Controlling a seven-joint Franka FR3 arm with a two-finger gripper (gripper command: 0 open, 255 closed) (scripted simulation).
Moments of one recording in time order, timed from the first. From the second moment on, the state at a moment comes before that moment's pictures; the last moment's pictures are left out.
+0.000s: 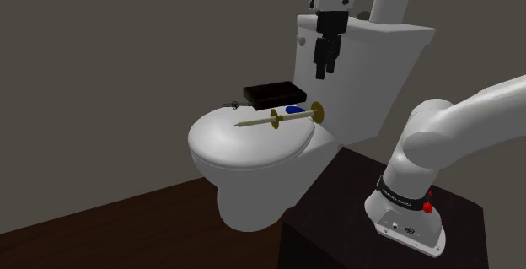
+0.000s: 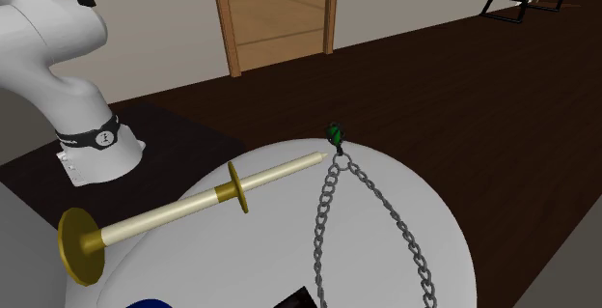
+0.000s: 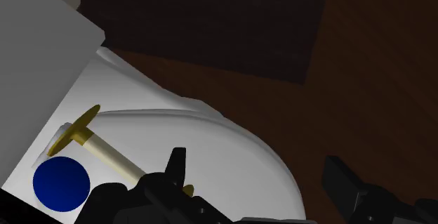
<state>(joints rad) 0.01 -0.80 0.07 -2.38 0.10 1.51 -0.08</state>
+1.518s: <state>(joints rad) -0.02 -0.01 0.16 -1.97 0.05 1.91 0.06</state>
